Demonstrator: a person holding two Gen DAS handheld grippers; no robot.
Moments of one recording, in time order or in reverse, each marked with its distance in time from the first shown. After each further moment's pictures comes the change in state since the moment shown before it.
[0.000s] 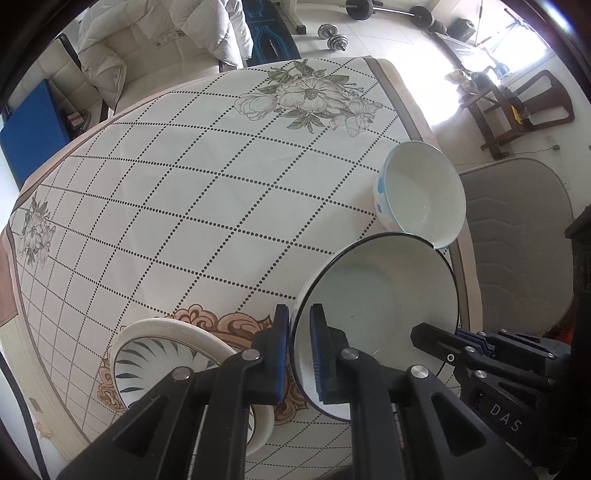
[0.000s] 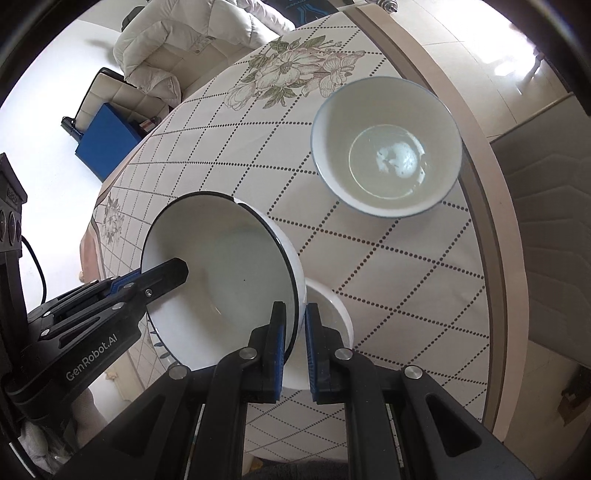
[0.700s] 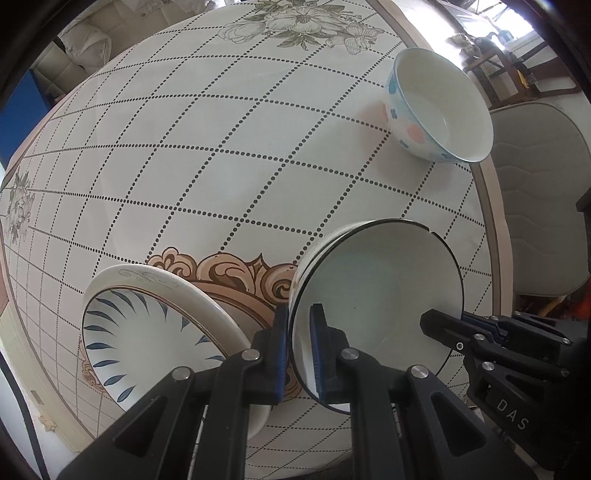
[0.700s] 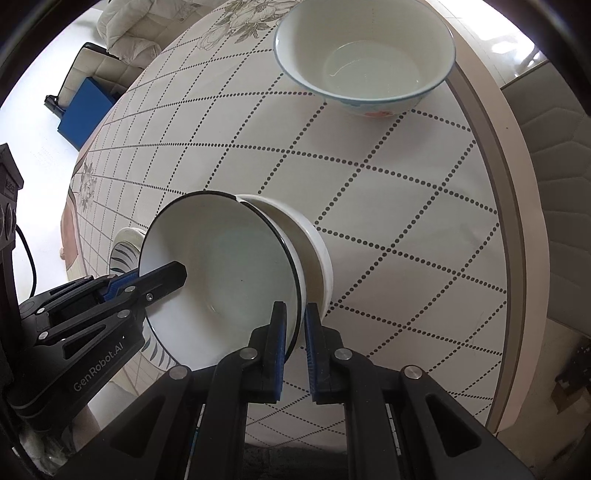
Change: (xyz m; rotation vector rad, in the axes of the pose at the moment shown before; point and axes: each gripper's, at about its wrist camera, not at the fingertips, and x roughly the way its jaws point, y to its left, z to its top) left arm 0.056 -0.007 -0.040 0.034 0.128 0.032; right arm 0.051 -0.021 -0.045 -0.008 0.097 -0.056
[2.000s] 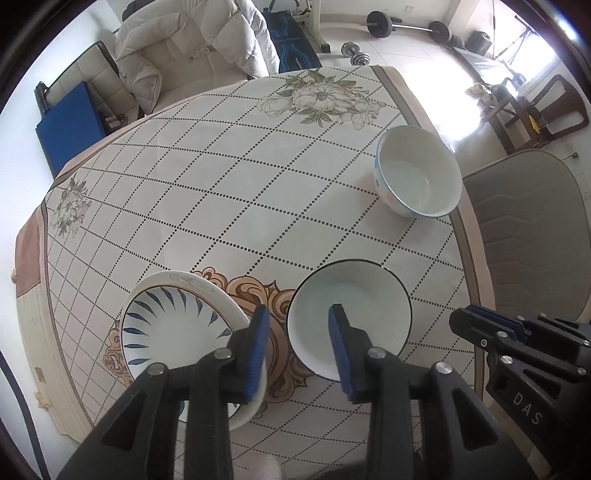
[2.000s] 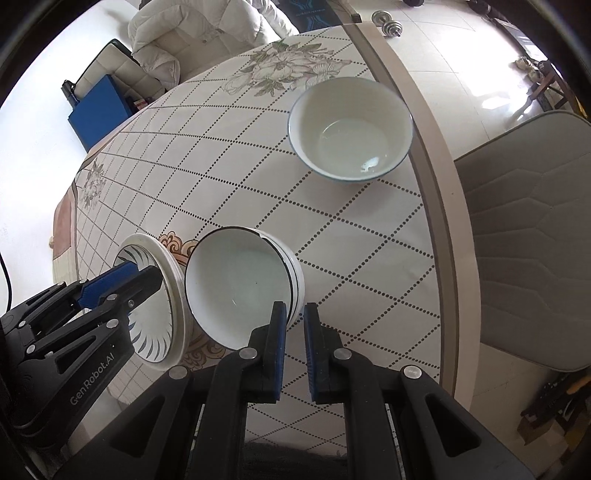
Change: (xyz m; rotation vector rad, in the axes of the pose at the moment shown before) left arm -0.080 -0.020 -0.016 -0.106 -0.221 0.085; right arm -0.084 0.010 -0.012 -0.119 -0.153 -0.106
